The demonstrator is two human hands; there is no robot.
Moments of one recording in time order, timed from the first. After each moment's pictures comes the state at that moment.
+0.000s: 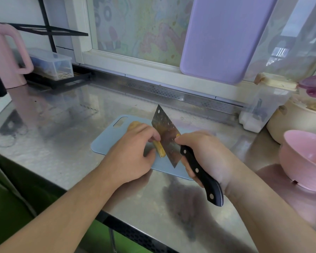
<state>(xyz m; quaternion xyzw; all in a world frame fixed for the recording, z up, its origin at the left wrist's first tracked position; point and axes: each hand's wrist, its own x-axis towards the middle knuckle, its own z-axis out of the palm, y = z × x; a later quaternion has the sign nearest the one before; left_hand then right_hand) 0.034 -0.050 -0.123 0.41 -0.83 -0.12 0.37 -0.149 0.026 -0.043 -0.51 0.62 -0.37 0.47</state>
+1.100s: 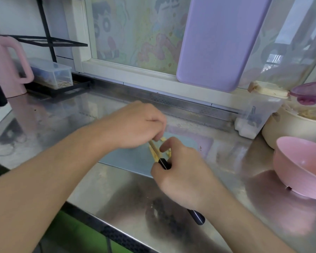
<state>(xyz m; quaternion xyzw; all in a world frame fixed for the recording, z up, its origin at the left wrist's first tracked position) 0.023 -0.051 -0.003 0.42 -0.88 -0.13 0.18 -0.125 0.039 -0.057 -0.70 0.65 -0.26 0.16</state>
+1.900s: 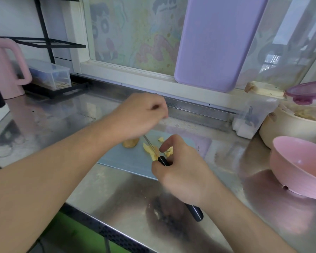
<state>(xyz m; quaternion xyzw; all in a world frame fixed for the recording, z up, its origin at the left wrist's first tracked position) 0.008 -0.075 -0.009 0.43 -0.82 -0.16 0.33 -0.134 0.030 -0.063 -0.66 0.65 -0.29 0.24</state>
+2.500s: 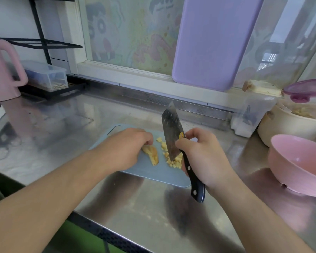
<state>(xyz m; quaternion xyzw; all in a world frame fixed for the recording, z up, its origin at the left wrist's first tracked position) 0.034 -0.083 -0.084 0.44 -0.89 0.00 0.12 -0.163 0.014 -0.051 -0.52 0.64 -0.46 0.32</state>
